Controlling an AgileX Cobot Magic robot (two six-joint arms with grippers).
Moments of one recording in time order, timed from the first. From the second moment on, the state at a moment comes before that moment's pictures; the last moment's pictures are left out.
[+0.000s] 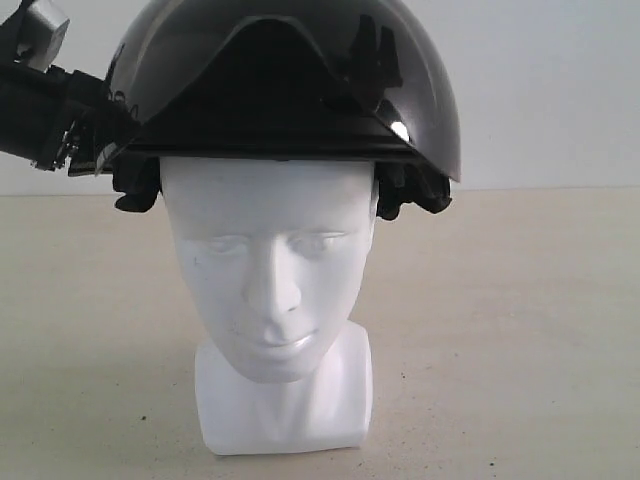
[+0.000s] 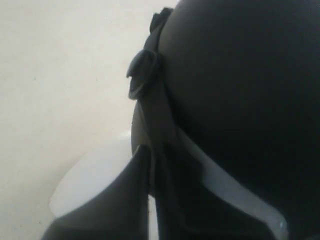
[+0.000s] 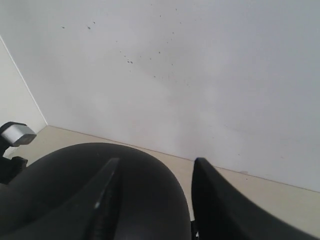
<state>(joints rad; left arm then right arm) 0.00 1.66 -1.28 -1.07 1.13 0.90 0.46 1.11 -1.33 0.21 0.50 0.00</state>
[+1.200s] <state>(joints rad) 0.22 1.50 -1.37 -1.41 1.22 0.98 0.24 1.39 -1.40 0.35 0.54 -0.18</state>
